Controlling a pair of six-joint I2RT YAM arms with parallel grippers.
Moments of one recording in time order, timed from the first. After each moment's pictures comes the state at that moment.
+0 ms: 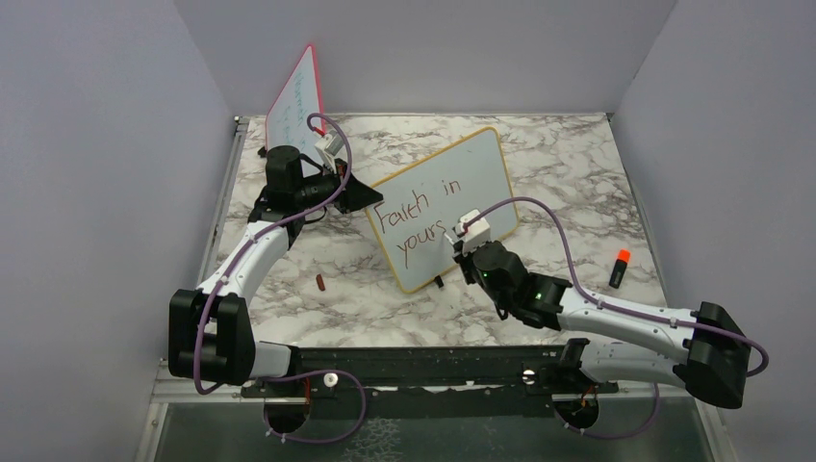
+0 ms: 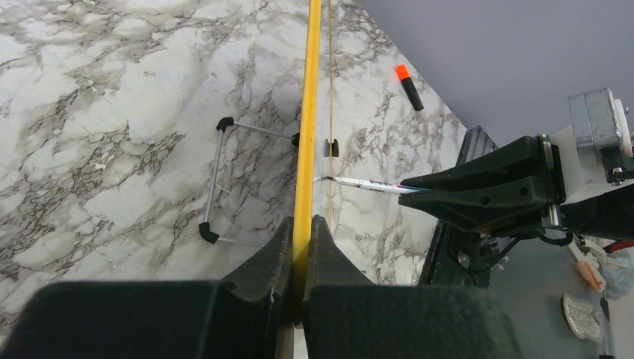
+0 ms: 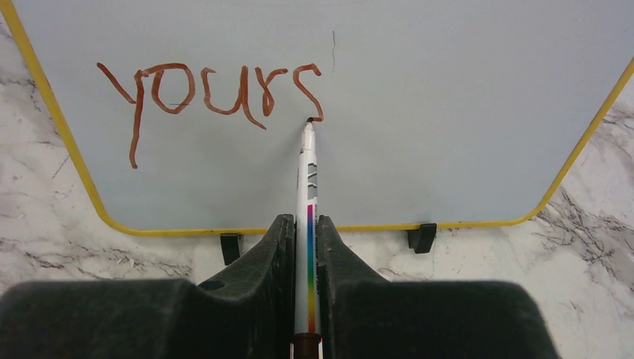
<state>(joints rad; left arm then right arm) -0.15 1.34 0.91 0.13 0.95 -0.32 1.03 1.09 0.61 0.04 0.53 0.08</state>
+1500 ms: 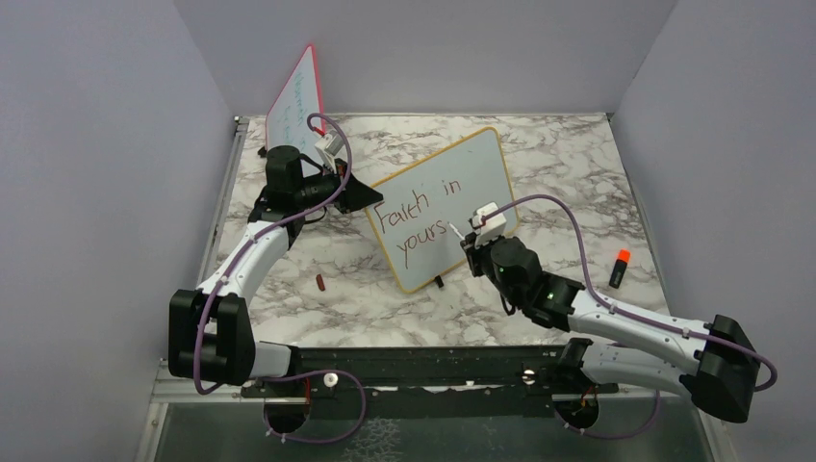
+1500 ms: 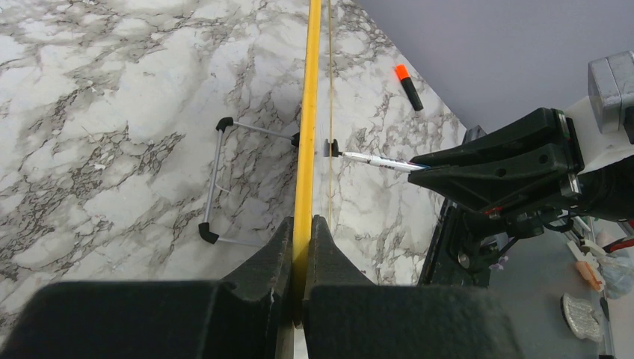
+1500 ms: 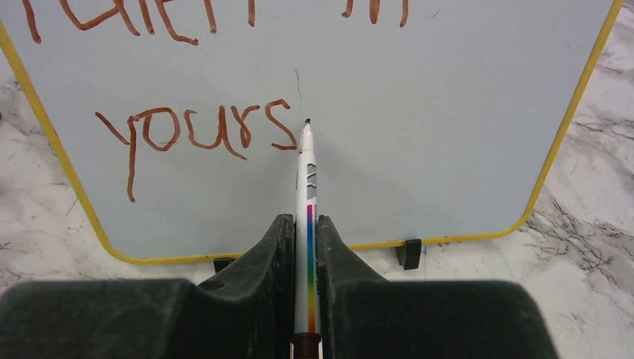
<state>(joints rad) -0.15 1.34 0.91 0.13 0.95 -0.32 0.96 1.00 0.57 0.09 0.50 0.08</state>
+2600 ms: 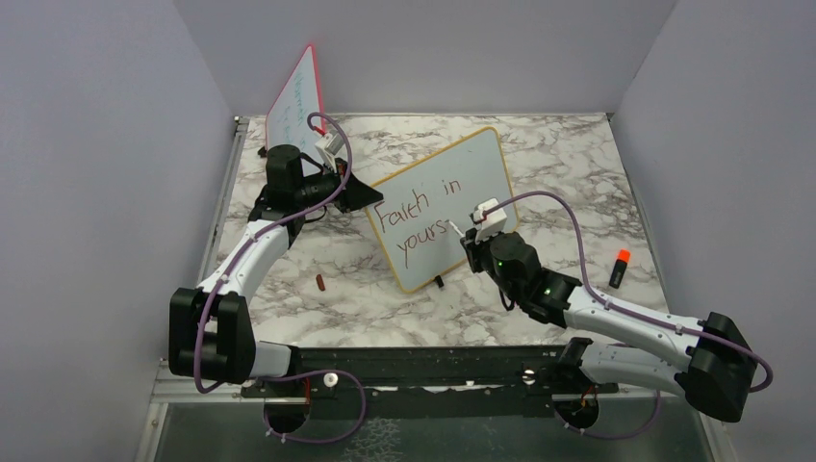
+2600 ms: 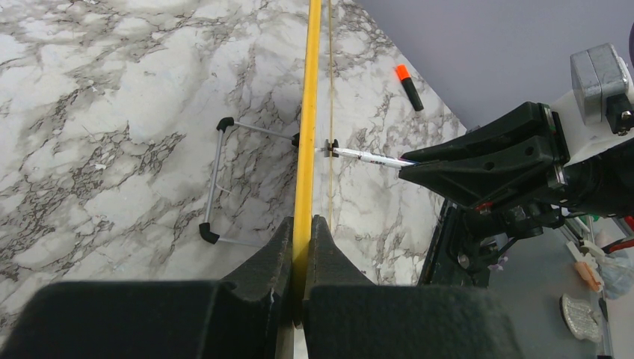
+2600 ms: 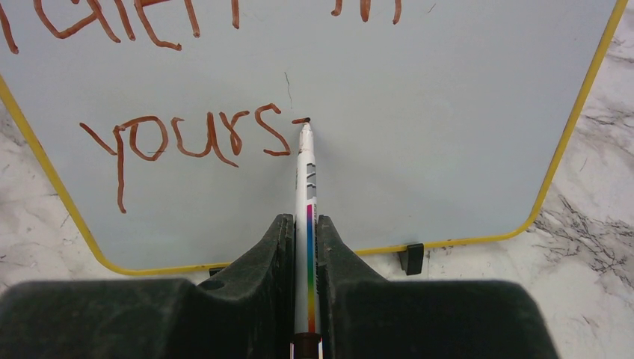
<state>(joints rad) -0.15 1.35 0.92 0.13 0.95 -0.32 0.91 1.04 0.57 0.13 0.46 0.09</state>
